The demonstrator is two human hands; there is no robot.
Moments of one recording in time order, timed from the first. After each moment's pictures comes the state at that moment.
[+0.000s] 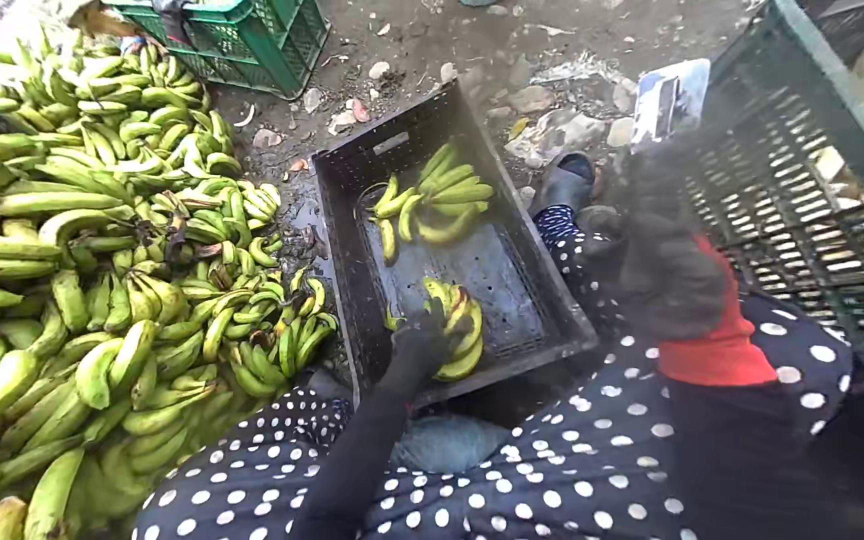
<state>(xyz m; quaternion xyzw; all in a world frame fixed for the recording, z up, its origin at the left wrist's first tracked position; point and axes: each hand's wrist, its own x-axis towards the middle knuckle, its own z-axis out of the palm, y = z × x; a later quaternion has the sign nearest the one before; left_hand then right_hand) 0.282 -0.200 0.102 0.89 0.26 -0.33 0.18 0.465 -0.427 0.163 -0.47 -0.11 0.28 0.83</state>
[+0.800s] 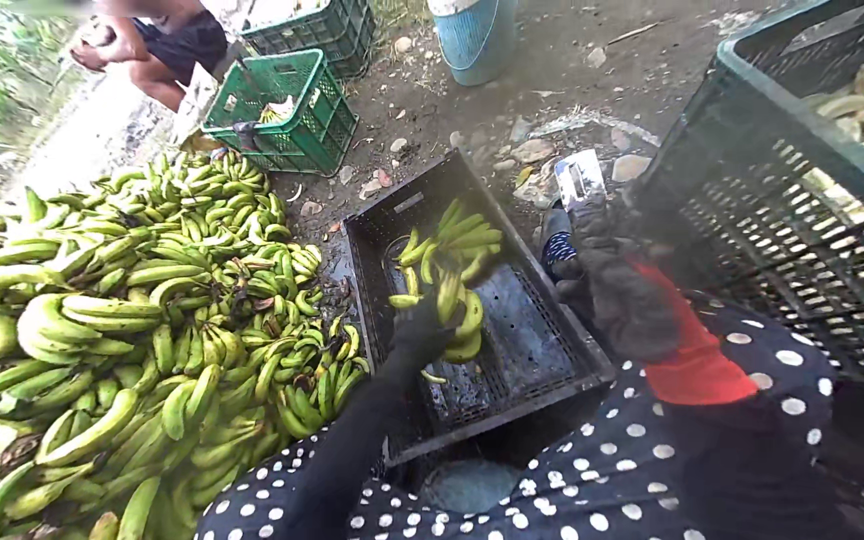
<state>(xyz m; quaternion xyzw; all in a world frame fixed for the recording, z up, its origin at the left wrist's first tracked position) 0.338 -0.170 0.170 0.92 0.29 -0.19 0.17 0.464 -0.409 0.179 -0.49 0.00 0.30 0.82</state>
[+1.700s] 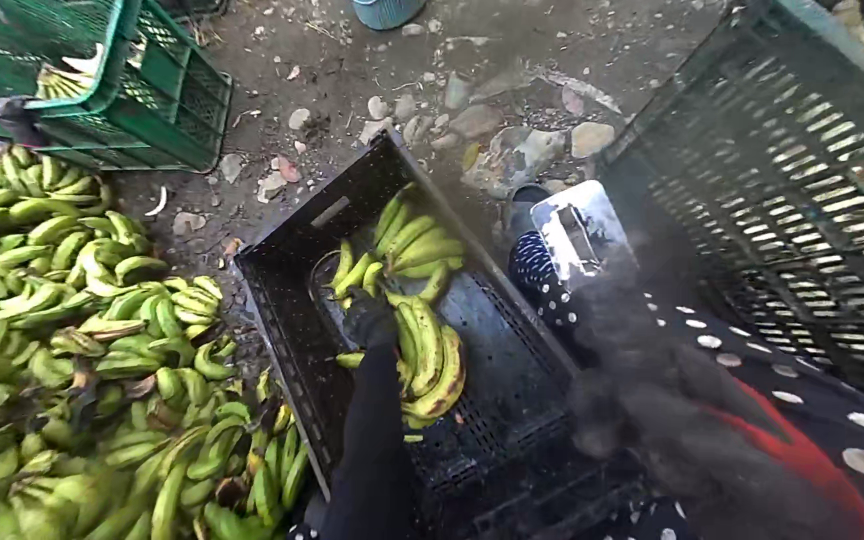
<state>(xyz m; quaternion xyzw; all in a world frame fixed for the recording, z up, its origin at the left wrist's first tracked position) 0.467 -0.059 -0.040 0.83 0.51 -0.21 0.04 0.468 -0.385 0.199 -0.52 0.05 0.35 0.78</state>
